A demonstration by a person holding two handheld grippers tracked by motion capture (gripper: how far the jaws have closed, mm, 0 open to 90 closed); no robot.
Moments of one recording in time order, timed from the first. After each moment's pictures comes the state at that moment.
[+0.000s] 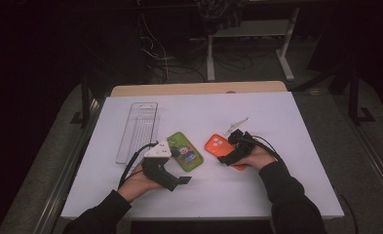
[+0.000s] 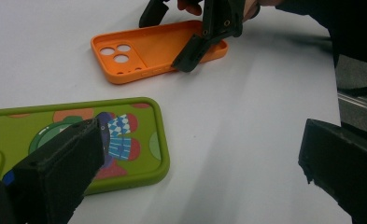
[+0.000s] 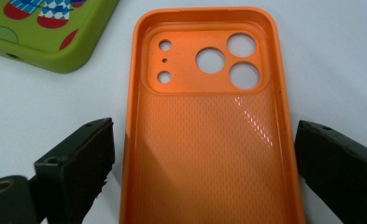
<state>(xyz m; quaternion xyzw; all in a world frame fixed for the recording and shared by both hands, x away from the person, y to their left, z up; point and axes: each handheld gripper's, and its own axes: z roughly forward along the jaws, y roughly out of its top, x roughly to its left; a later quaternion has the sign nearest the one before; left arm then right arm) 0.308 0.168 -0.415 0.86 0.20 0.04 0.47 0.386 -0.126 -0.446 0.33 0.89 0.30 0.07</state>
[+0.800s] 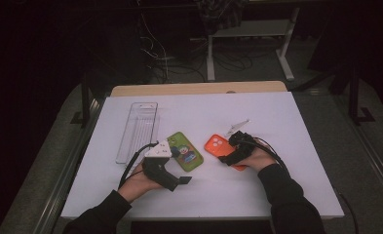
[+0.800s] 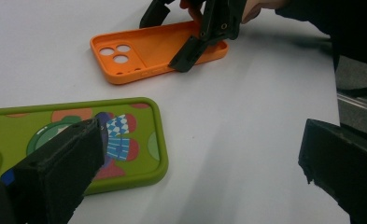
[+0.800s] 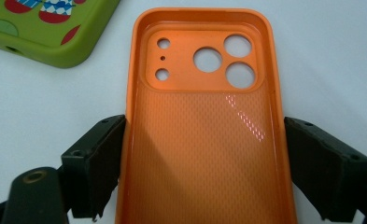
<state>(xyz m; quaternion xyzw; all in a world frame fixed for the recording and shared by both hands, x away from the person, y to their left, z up) 0.307 0.167 -0.415 0.86 0.20 0.04 0.47 0.381 -0.127 -0.446 0.32 0.90 0.30 0.08</state>
